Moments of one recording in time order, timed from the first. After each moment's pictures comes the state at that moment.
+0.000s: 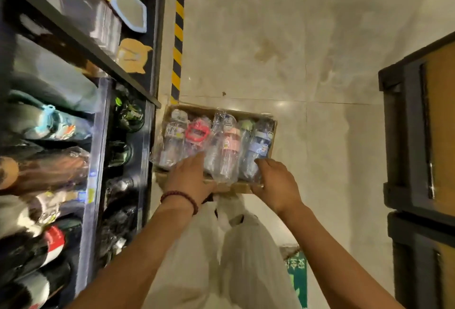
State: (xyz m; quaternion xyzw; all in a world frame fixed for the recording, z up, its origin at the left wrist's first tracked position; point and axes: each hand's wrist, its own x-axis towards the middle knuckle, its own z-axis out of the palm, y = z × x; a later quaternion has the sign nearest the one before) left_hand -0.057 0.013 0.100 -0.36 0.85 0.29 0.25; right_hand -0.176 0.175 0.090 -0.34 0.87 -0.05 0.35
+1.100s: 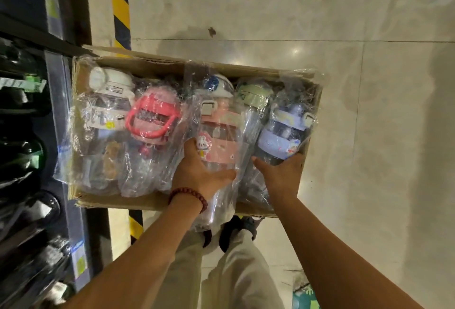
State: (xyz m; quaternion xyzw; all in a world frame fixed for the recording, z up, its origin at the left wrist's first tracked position) left_hand -0.144 0.035 -0.243 -0.56 0.63 0.48 0.25; right_hand -0.221 0.173 -0.295 0.20 0.86 -0.34 0.33
